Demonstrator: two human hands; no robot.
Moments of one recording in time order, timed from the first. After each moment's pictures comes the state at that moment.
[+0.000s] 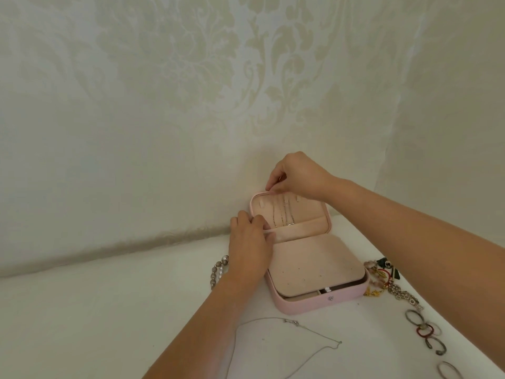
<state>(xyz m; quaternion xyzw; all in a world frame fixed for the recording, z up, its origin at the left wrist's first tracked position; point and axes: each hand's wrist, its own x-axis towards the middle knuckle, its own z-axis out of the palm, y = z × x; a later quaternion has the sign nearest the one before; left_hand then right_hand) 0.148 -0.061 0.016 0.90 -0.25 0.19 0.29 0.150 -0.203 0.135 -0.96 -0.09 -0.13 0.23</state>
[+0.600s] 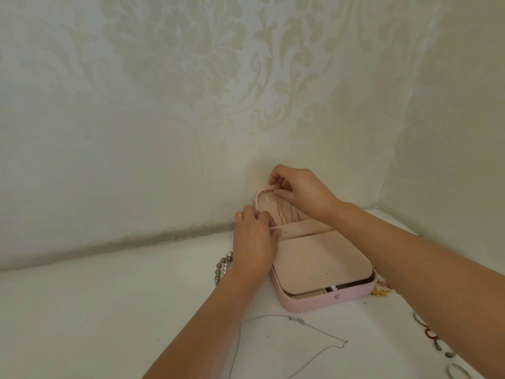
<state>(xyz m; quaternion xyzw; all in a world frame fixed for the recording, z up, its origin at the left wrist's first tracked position) 0.150 -0.061 0.016 0.89 -0.26 0.22 0.30 0.158 -0.207 0.084 -0.94 -0.11 -0.23 0.22</state>
